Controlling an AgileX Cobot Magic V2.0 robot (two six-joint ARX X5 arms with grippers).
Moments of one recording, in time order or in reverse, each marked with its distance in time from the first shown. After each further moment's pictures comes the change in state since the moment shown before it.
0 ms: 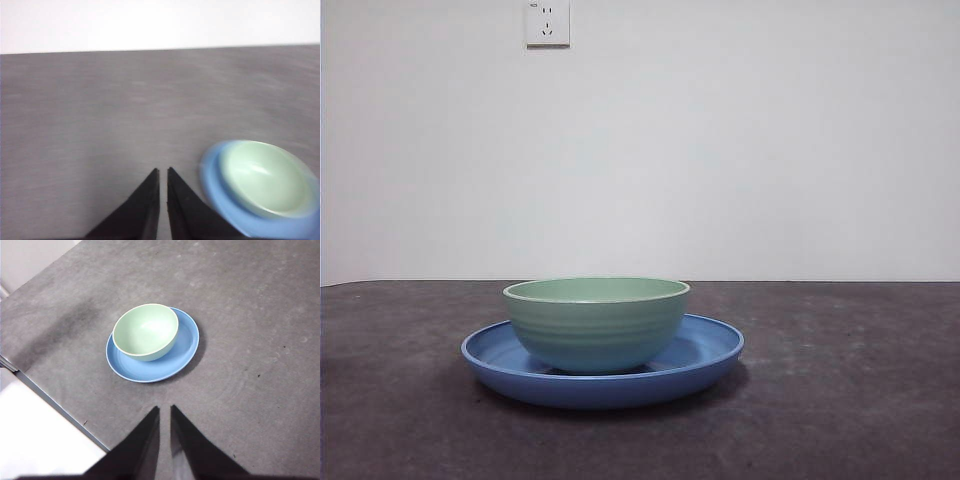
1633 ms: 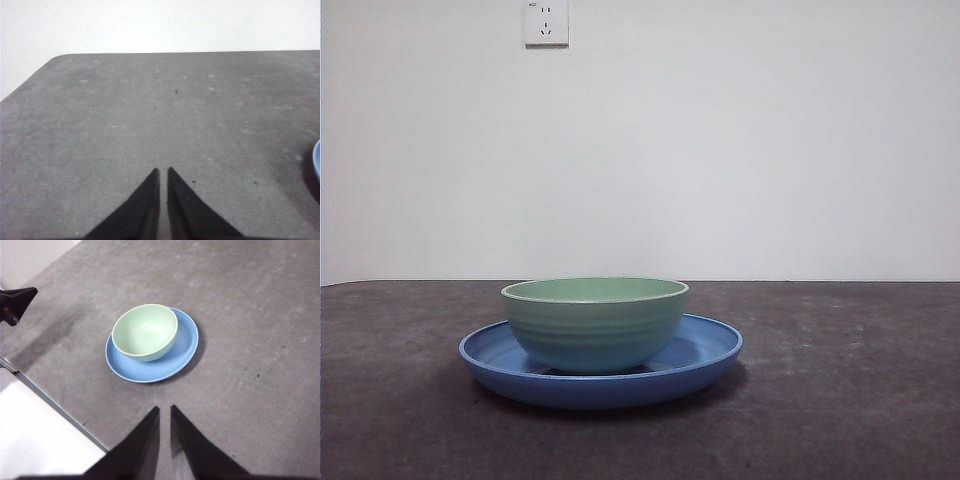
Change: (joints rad) left arm 0.003 -0.345 -0.657 0.475 -0.239 0.005; right arm 0.000 -0.001 0.000 0.000 0.000 0.000
